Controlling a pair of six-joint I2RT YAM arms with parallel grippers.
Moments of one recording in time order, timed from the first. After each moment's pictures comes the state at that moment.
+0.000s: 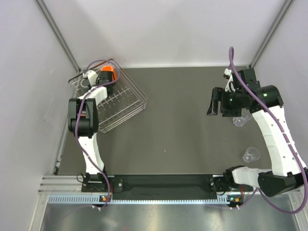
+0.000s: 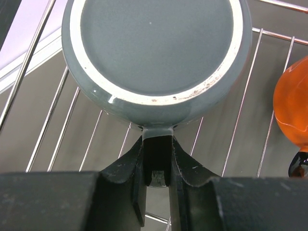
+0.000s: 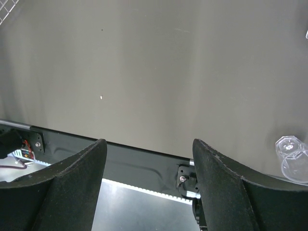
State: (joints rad) left arm -0.03 2.07 1.47 -0.24 -0.78 -0.67; right arm 0.27 1.23 1.59 -1.35 -0.13 0.31
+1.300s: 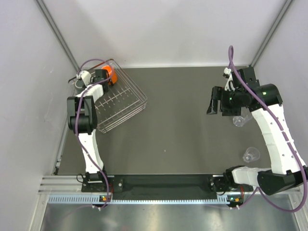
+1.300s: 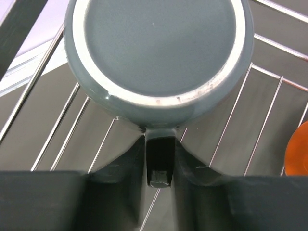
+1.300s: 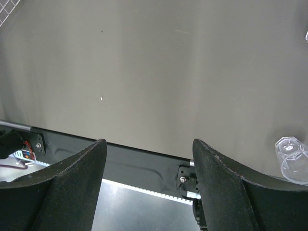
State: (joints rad) left arm 0.04 2.15 1.57 -0.27 -0.78 -0.77; right arm 0.27 1.24 1.61 -1.35 -0.13 0.31
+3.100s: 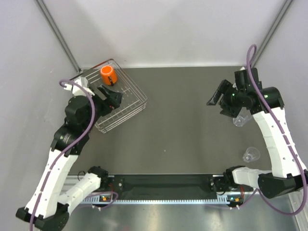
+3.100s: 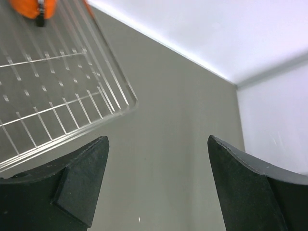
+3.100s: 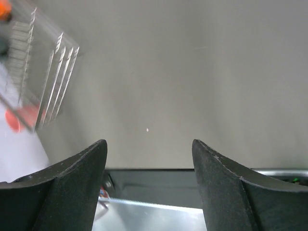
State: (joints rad) left arm -0.37 0.84 1.14 -0.55 -0.18 -0.75; right arm 0.26 1.21 1.60 -1.26 -0.08 0.70
